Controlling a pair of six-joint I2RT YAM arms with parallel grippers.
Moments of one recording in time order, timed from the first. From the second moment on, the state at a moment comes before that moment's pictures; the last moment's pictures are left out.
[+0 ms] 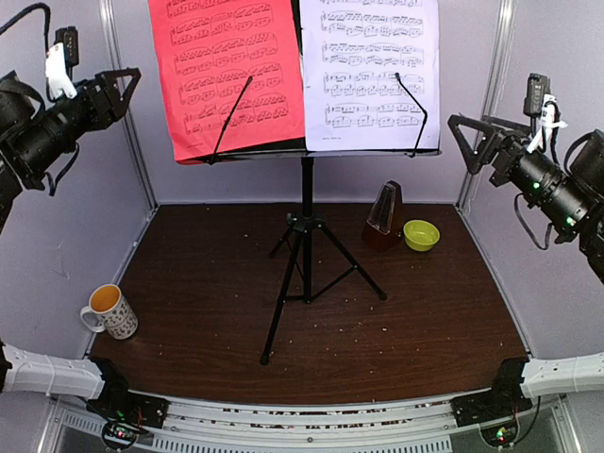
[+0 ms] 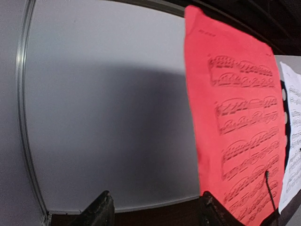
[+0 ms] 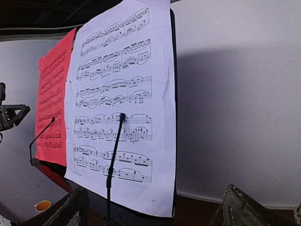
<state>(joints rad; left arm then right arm) -0.68 1.05 1.68 -0.38 -0.28 -0.06 0.86 0.83 1.25 -0.14 0.29 0.05</state>
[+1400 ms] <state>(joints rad) -0.39 0.79 1.01 -0.34 -0.17 -0.44 0.48 1.90 1.78 -0.53 0.66 0.80</state>
